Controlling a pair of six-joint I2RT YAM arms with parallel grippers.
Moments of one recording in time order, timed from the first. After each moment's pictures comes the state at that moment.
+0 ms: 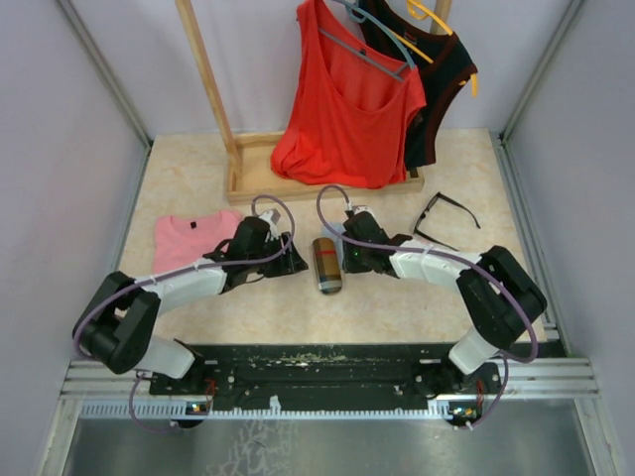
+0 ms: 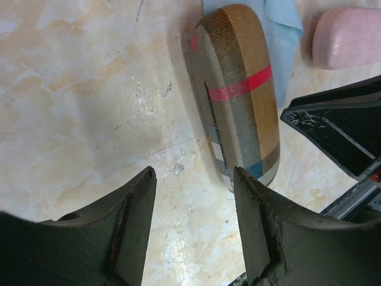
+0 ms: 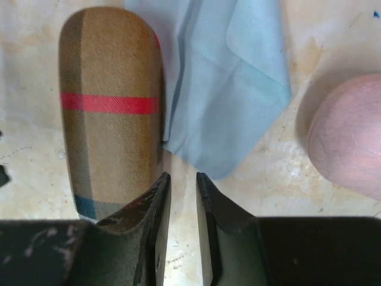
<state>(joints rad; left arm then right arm) -0.59 1.41 0.64 0.08 0.17 -0.67 0.70 1.58 0.85 -0.20 0.08 0.51</state>
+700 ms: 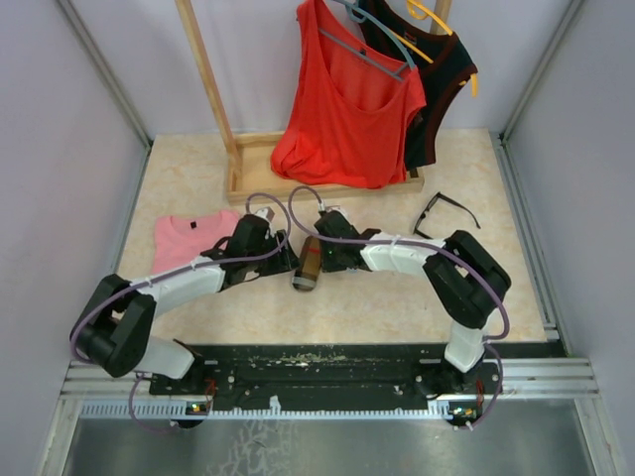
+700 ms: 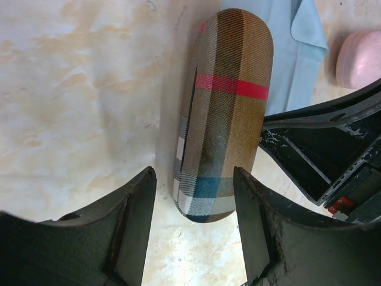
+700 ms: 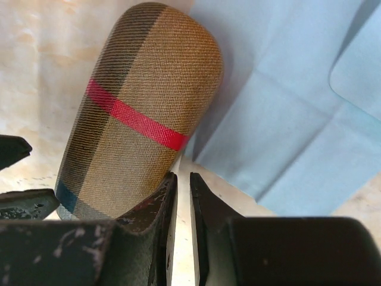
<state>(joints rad) -0.58 1.43 0.68 0.00 0.09 -0.68 0.80 1.77 1.04 -0.22 0.10 0.56</state>
